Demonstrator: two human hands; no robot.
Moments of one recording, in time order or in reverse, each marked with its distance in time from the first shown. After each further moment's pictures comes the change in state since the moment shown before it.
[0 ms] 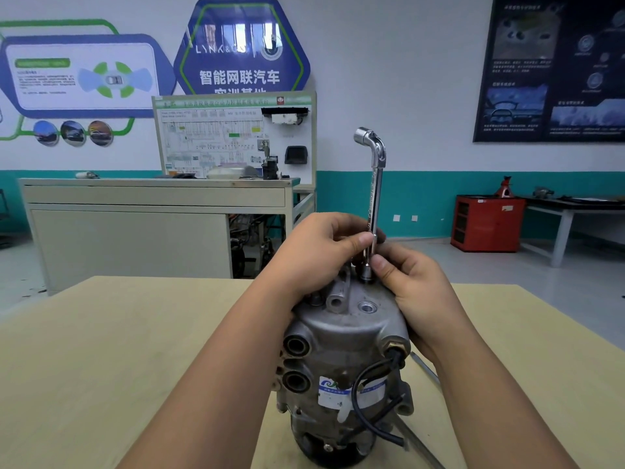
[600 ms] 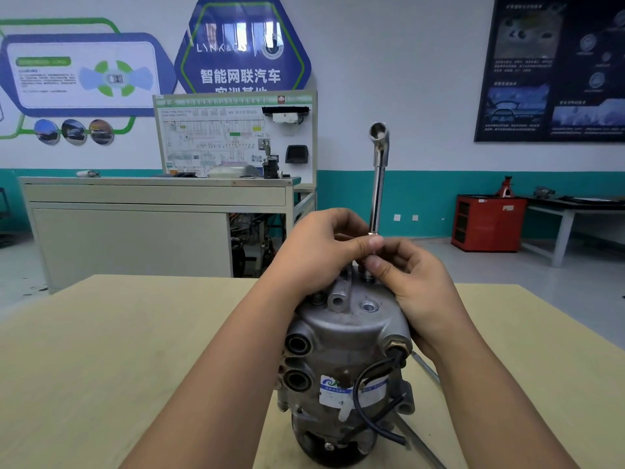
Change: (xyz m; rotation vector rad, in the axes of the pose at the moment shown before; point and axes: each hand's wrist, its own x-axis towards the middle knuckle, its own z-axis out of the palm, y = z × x) left_hand 0.001 -0.004 0.002 0.046 0.085 -0.026; right_hand 0.003 0.002 -0.003 -0.054 0.039 -0.071
